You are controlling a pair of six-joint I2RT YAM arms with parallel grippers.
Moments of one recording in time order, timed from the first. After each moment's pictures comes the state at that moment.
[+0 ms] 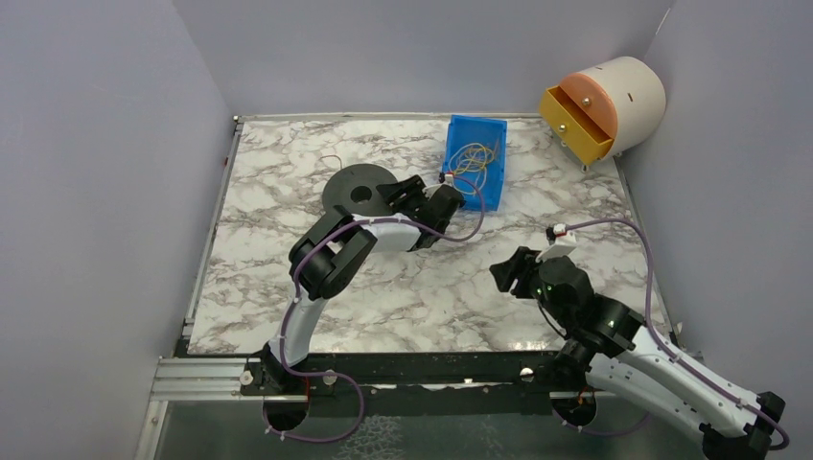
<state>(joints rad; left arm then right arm) -0.81 2.14 1.33 0.12 -1.17 0.60 0.84 0.52 0.50 -0.47 0.43 0.72</state>
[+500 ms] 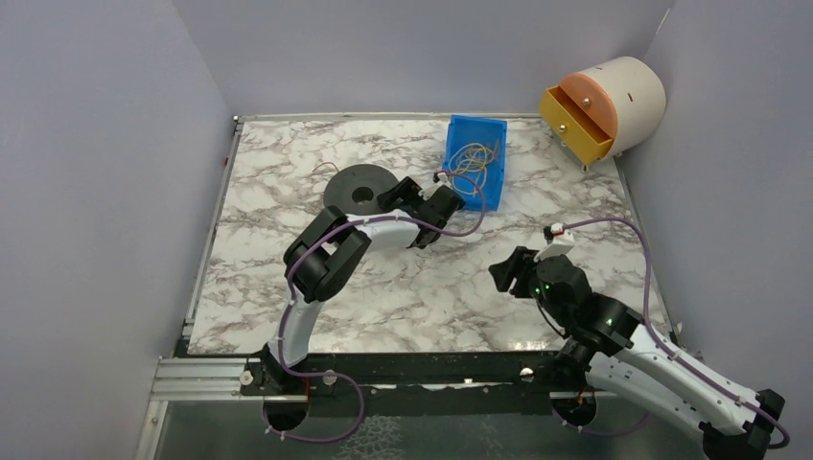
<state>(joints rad) -0.81 2.12 1.37 -0.16 -0.96 0.20 0.84 0.54 0.50 -0.47 0.43 0.71</state>
